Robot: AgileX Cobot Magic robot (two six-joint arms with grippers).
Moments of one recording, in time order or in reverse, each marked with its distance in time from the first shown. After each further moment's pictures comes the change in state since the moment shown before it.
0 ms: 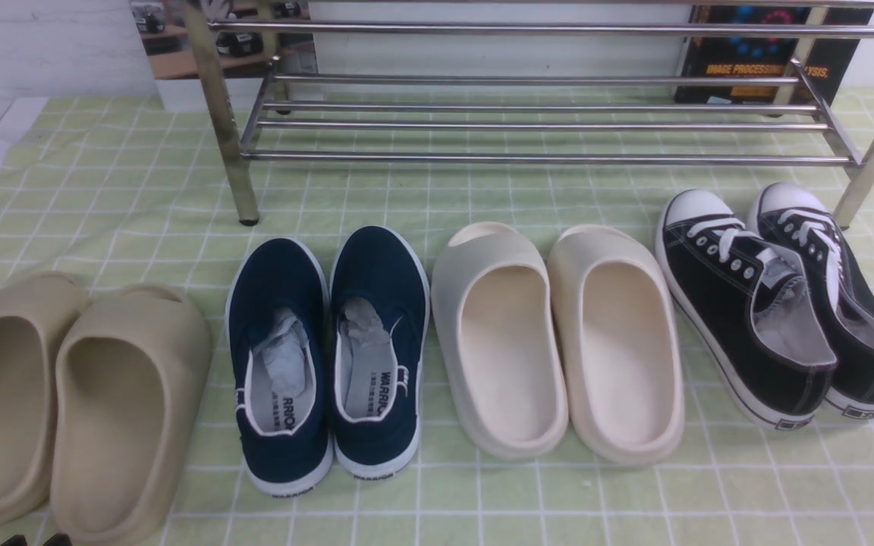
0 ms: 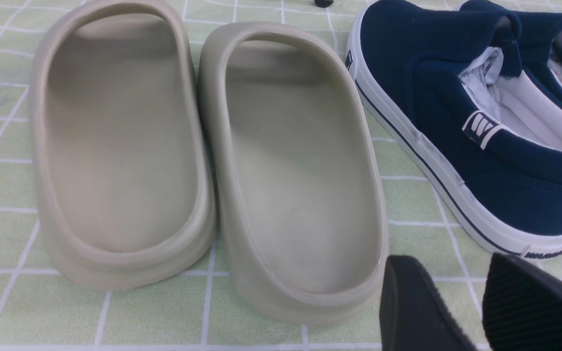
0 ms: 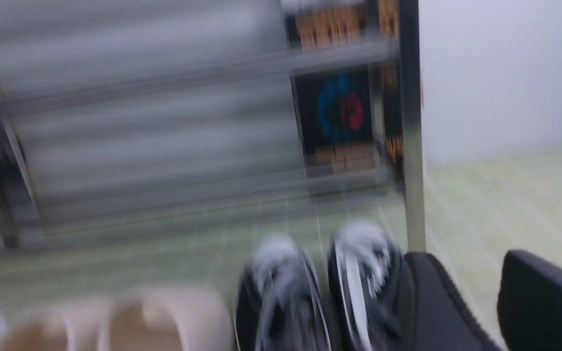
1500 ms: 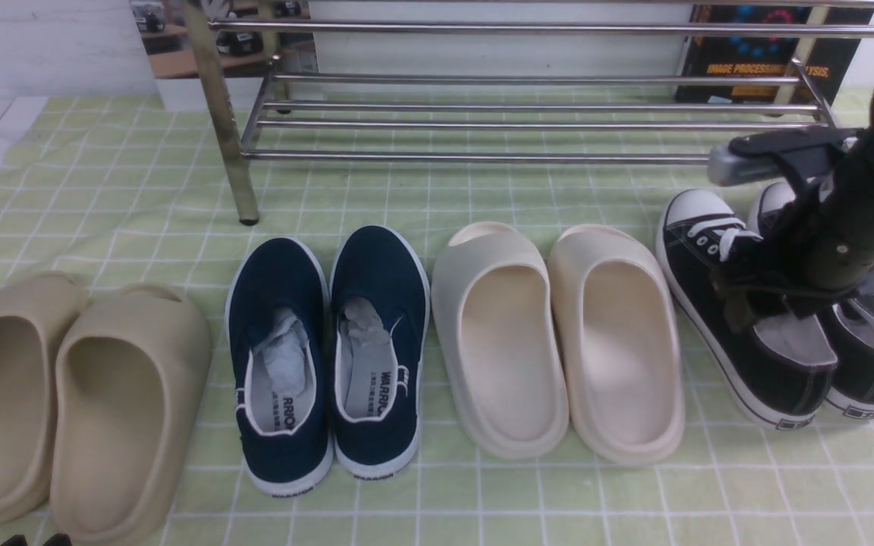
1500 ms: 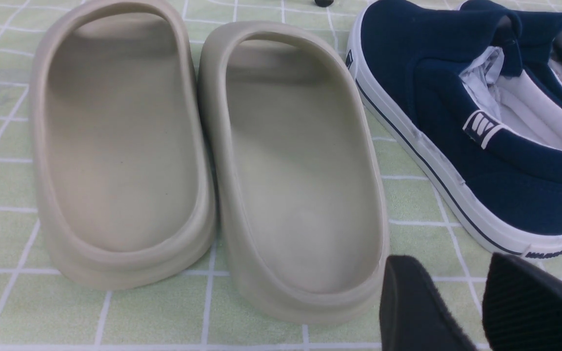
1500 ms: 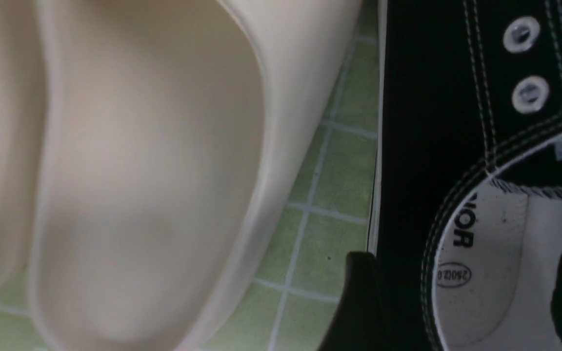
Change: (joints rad) right arm 0.254 1.737 -1.285 0.018 1.112 -0.142; left arm 0.000 0.000 0.000 0.000 0.000 0.000
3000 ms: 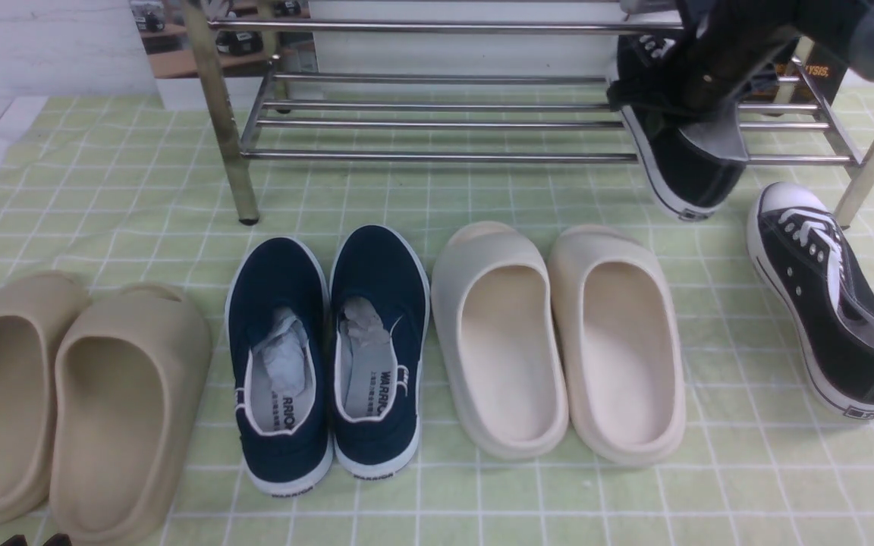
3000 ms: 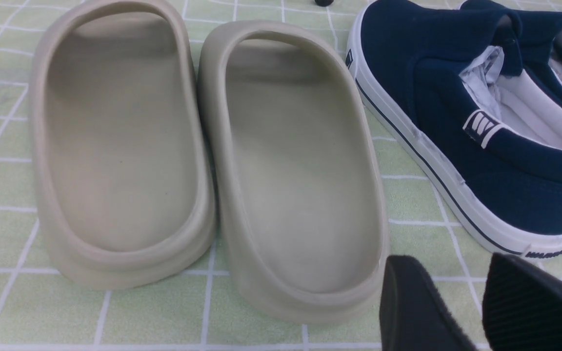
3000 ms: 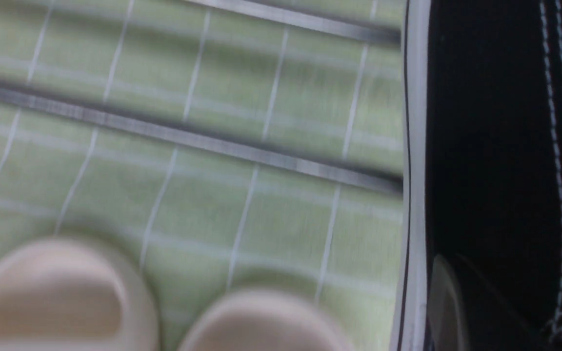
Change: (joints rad) right arm 0.006 0.553 -0.996 -0.009 0.089 0.007; left arm 0.000 0.000 0.000 0.000 0.000 0.000
